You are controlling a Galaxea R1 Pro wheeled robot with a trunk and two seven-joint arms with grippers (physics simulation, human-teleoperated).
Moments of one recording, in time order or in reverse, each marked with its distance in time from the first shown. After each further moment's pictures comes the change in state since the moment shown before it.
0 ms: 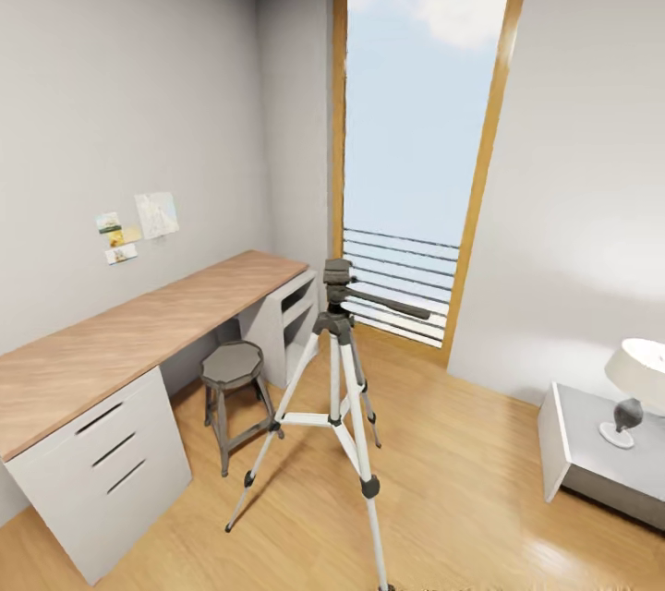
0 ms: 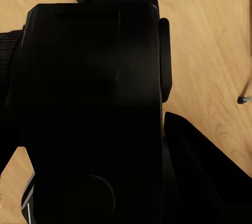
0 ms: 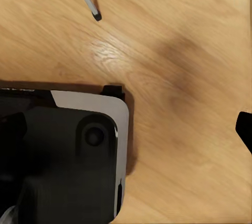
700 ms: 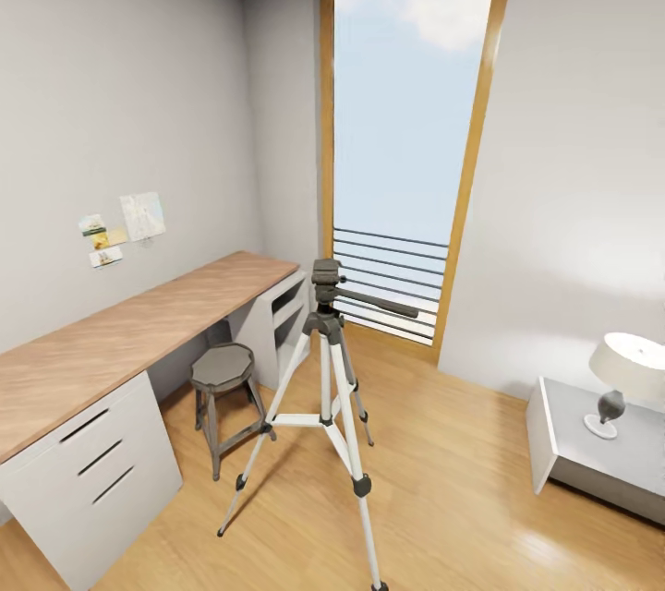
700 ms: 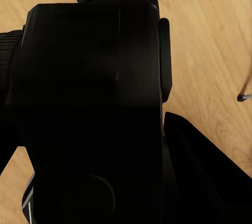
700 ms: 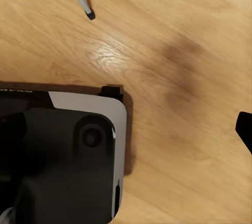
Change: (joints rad) left arm 0.000 0.000 0.000 0.000 0.006 0.000 0.009; right arm 0.000 -0.005 0.000 0.000 0.000 -0.004 0.001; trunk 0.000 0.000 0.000
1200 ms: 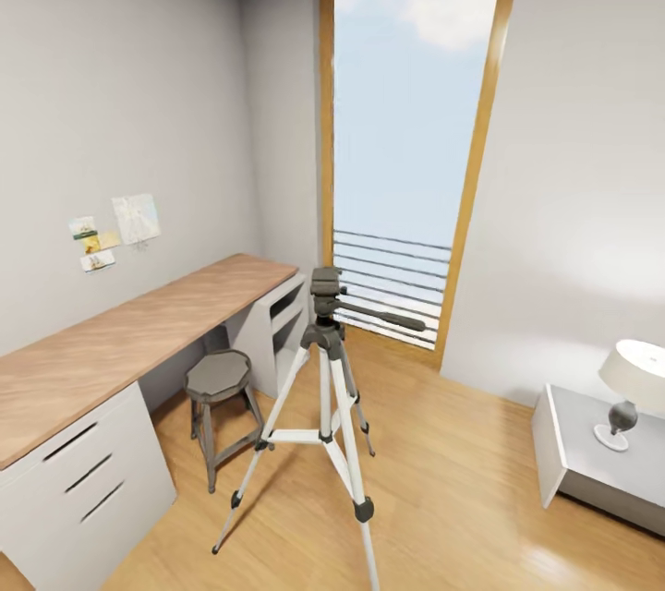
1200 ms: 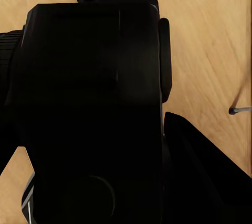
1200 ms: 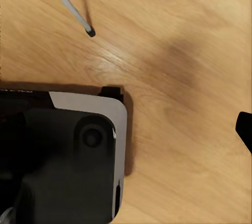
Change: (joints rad) left arm 0.000 0.001 0.000 0.000 0.006 0.000 0.000; right arm 0.000 0.001 0.000 0.000 0.000 -0.001 0.000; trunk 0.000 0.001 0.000
